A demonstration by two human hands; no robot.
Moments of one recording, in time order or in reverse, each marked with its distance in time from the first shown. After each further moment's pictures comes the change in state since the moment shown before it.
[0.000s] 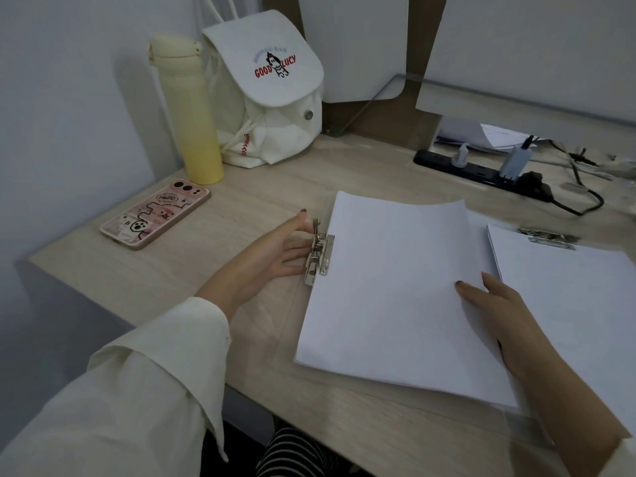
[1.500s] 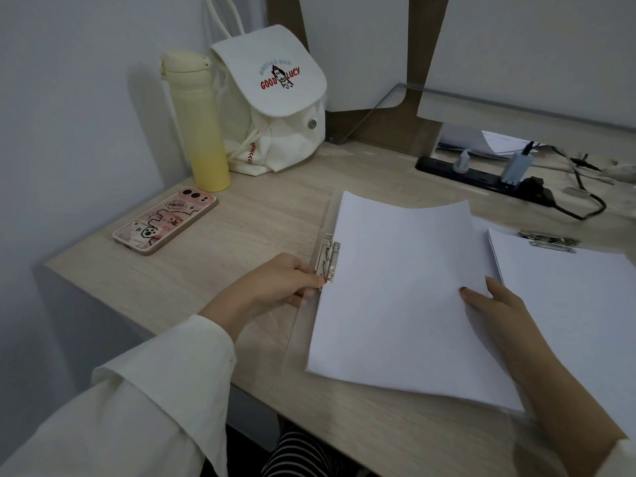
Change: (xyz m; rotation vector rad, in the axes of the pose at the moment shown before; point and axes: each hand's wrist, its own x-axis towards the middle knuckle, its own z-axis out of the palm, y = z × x) left_hand -0.024 -0.004 0.011 0.435 0.011 -0.083; right_hand -0.002 0.004 -0.002 -0.014 0.025 -0.048
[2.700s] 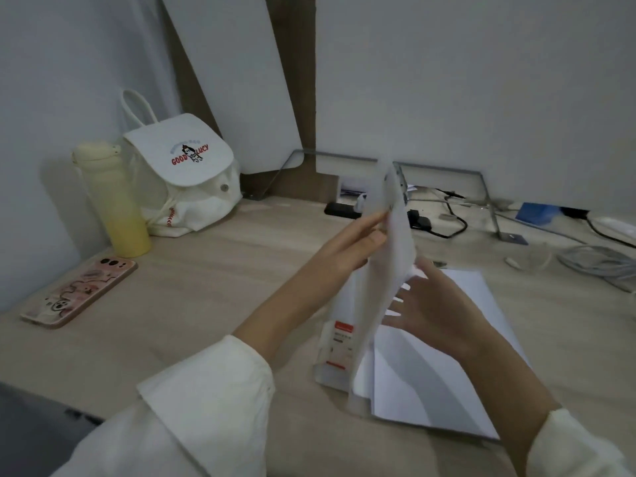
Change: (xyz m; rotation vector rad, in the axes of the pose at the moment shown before) left_hand -0.070 0.142 0.134 -0.076 -0.215 0.678; right_hand -0.027 -0.045 -0.078 0.658 -0.414 0.130
